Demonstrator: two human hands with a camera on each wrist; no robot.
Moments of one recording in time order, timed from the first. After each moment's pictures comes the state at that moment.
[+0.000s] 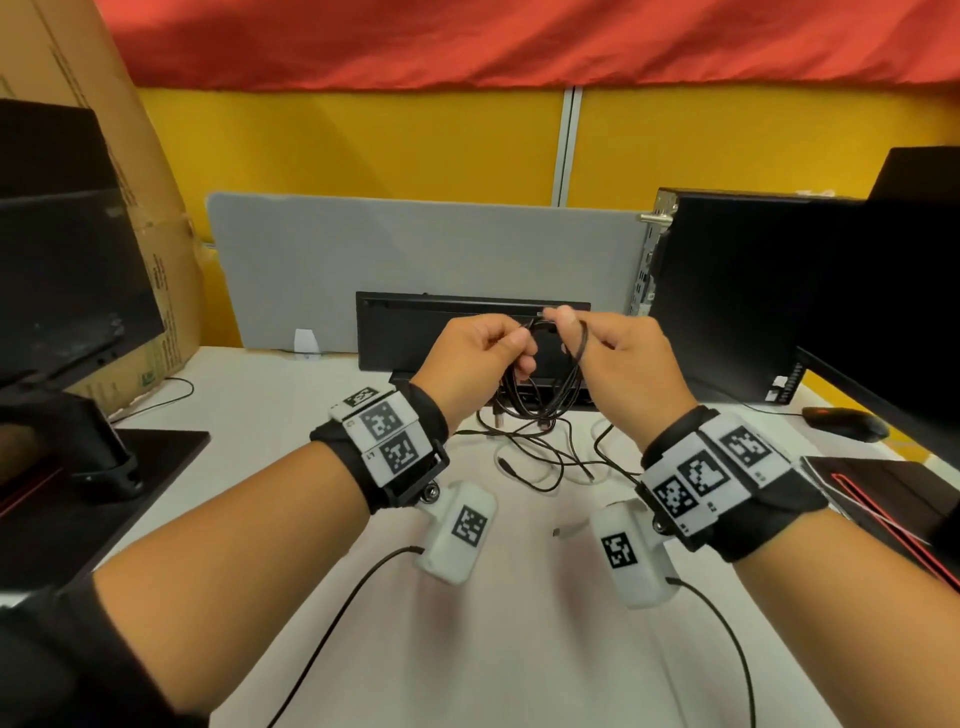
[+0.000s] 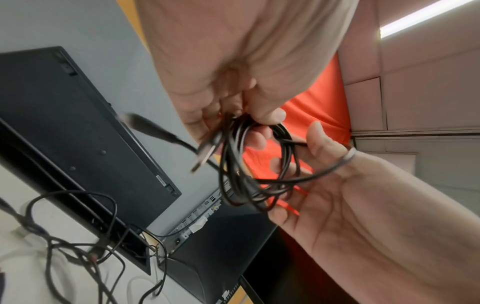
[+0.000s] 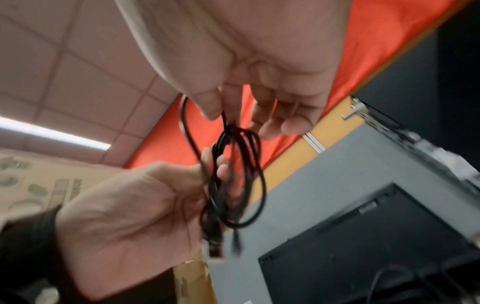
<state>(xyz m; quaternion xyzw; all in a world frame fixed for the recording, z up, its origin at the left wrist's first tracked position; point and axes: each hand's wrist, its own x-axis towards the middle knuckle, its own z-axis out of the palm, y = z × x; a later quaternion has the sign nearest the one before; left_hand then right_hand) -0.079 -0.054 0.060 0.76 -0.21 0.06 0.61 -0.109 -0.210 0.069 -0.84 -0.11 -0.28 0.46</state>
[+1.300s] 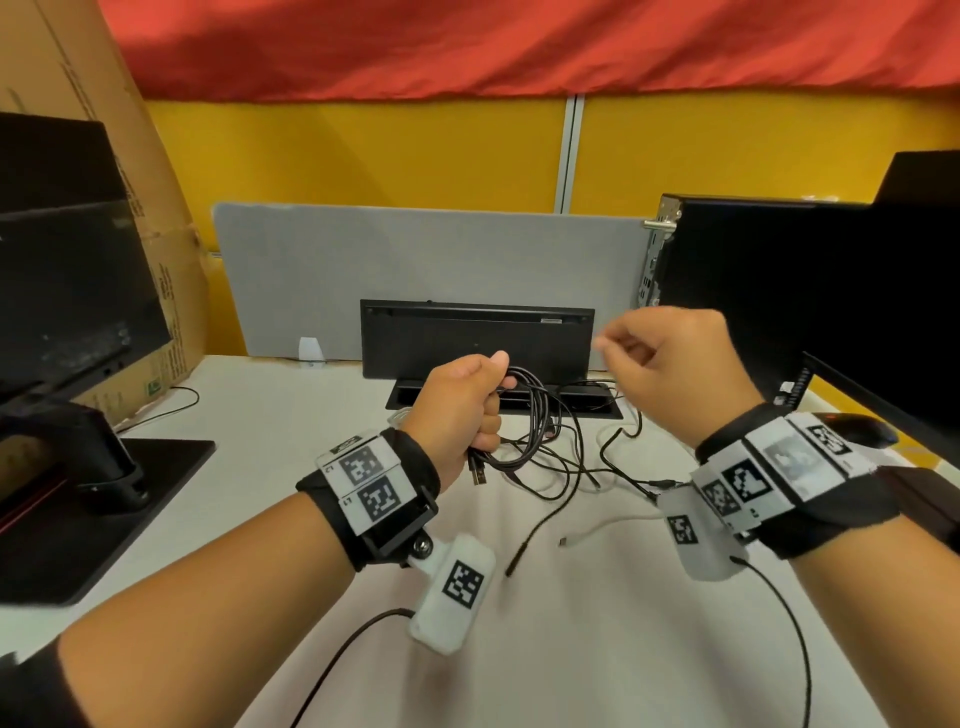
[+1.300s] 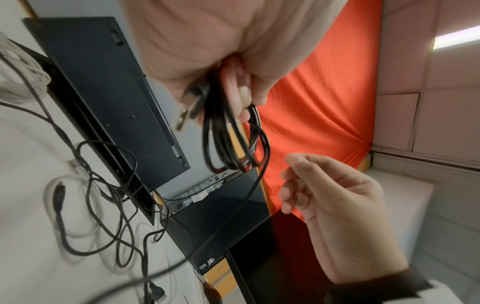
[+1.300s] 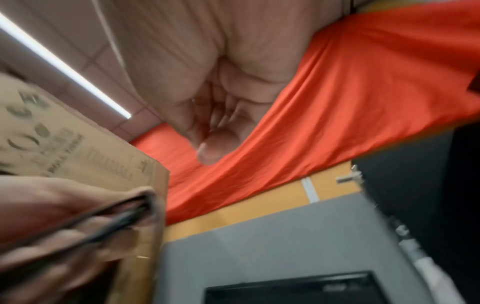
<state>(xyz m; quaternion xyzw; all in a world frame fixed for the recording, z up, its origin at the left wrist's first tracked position) -0.087 -0.047 0.035 0.63 -0.10 -0.06 0.77 -0.116 -0.245 0.082 -0.88 -0.18 -0.37 0.22</state>
